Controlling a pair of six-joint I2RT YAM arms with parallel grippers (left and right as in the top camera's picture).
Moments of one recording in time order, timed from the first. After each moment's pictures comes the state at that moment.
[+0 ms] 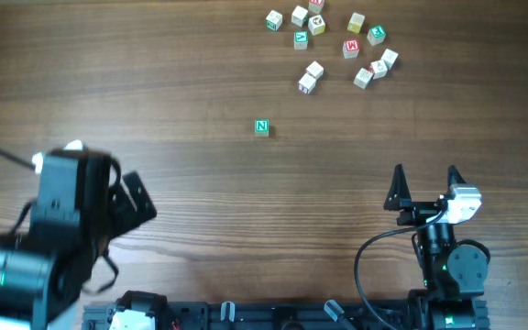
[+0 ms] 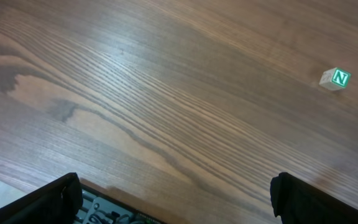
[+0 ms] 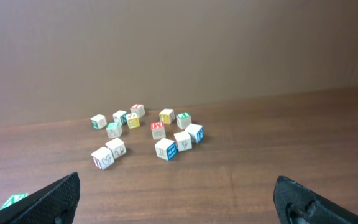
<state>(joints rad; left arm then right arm) -0.17 0.96 1.41 -1.57 -0.27 -0.56 0.02 0.02 0.01 0.01 0.01 0.13</state>
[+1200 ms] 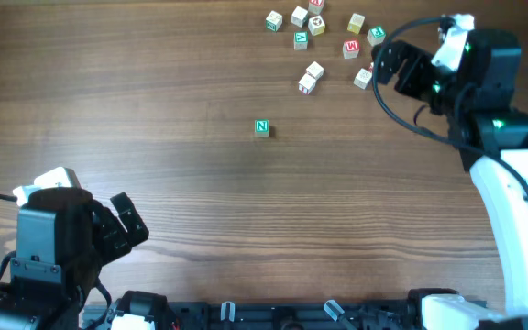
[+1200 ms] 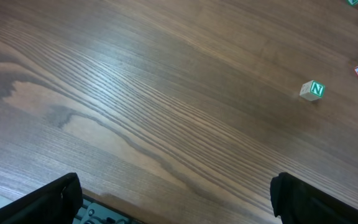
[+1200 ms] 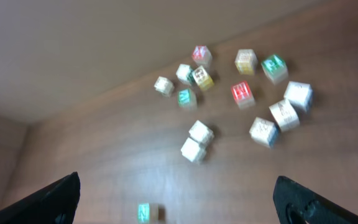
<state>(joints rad) -0.17 0.82 1.39 -1.56 -0.27 -0.57 0.02 1.39 1.24 -0.43 -0.32 0.45</state>
